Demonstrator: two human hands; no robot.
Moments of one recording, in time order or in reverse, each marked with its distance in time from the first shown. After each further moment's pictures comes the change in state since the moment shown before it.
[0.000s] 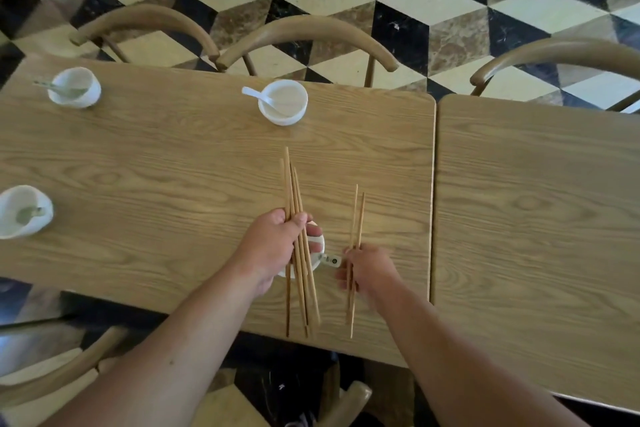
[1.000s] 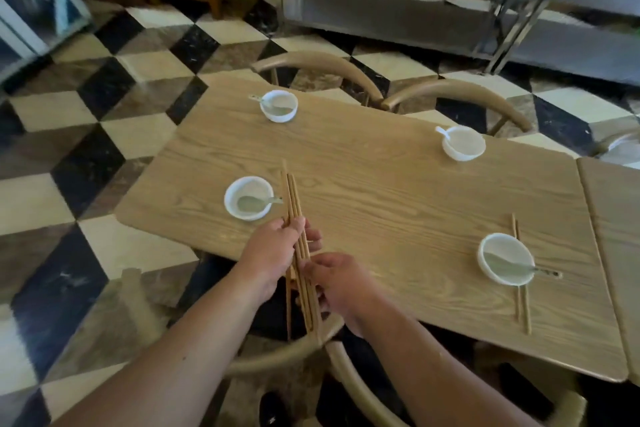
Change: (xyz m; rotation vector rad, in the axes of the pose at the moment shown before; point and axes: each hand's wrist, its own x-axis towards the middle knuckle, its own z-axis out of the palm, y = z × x) left_hand -0.037 -0.083 -0.468 -0.258 0.078 0.123; right_hand -0.218 0.018 0.470 -0.254 -0.308 -0.312
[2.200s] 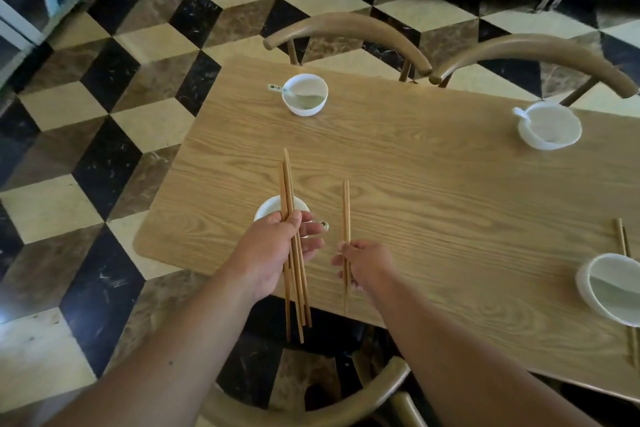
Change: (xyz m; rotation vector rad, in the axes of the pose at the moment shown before) left_hand 0.131 0.047 -0.068 -0.005 -0.043 -0.187; right_hand 0.187 -0.023 0.020 0.089 0.267 0.213
